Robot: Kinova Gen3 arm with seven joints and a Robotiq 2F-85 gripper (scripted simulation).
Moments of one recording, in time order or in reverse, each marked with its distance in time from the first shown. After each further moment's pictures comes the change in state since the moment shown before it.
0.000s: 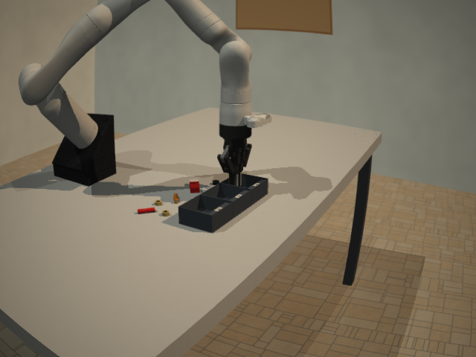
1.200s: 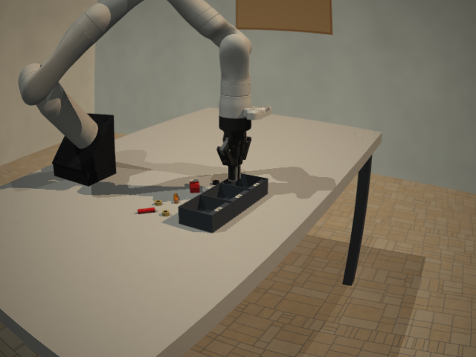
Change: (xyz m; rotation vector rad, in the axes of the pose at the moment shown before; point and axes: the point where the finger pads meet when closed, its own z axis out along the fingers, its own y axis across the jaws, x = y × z) arm -0.001 0.001 -0.018 -0.003 -0.004 0.001
